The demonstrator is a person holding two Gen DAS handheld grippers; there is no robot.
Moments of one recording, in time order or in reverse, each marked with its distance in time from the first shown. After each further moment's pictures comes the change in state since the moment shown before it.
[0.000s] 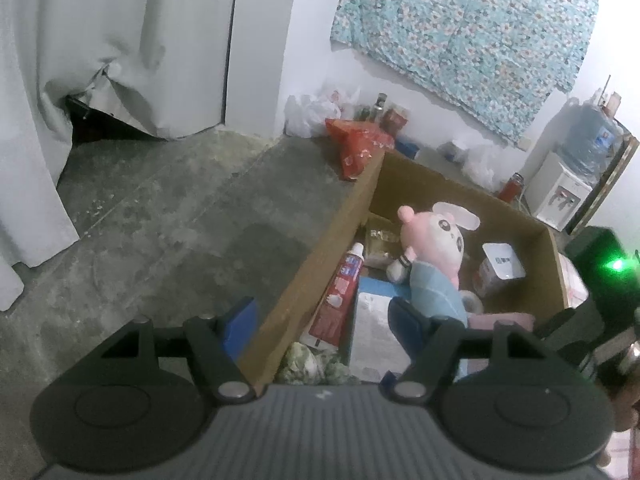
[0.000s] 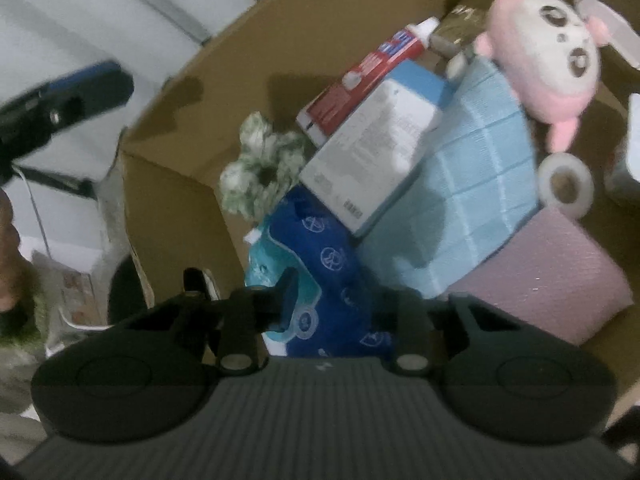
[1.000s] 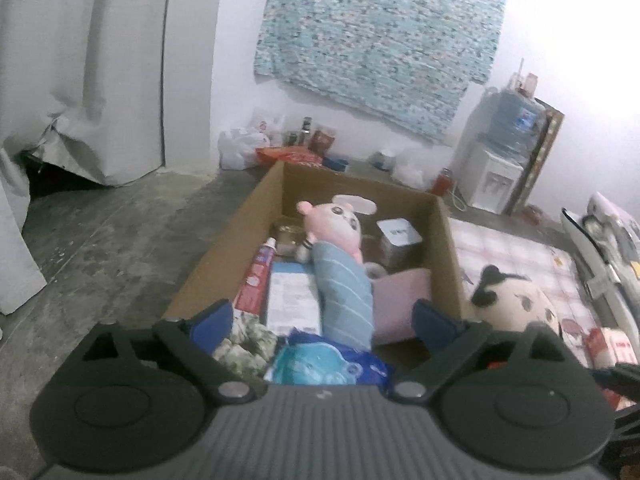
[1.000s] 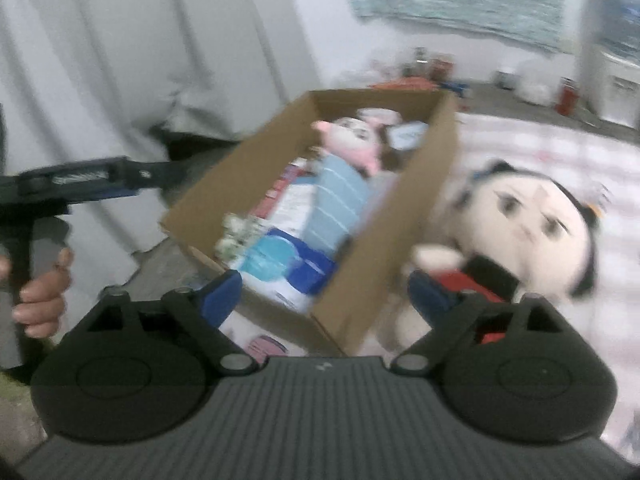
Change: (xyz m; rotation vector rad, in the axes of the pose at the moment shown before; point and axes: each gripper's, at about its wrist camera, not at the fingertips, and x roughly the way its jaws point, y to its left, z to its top) left arm -0.093 -0.060 -0.063 0.169 -0.103 -0.144; right arm -0.115 0.090 -0.263 0.309 -0.765 -0.313
